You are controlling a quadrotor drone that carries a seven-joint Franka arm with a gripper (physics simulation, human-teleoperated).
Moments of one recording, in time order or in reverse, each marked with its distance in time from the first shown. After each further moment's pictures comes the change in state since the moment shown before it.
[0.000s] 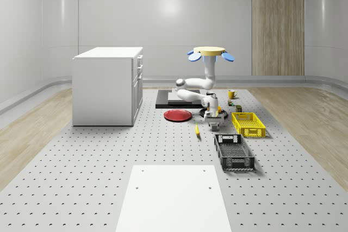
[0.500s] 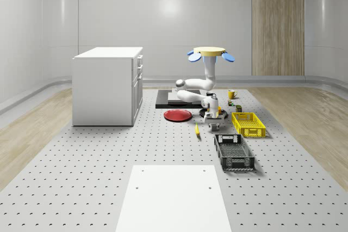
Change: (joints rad) arm 0.001 0.004 -0.006 0.002 -0.007 -0.001 -0.001
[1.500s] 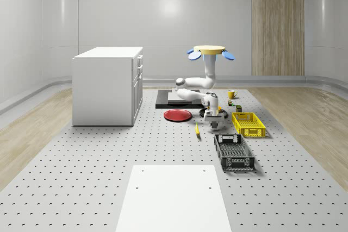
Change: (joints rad) arm 0.009 0.008 0.021 -0.010 0.017 -0.019 -0.003
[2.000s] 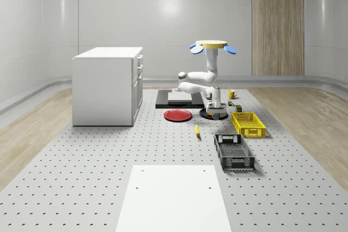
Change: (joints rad) arm 0.005 -0.001 0.029 -0.011 0.028 -0.012 0.001
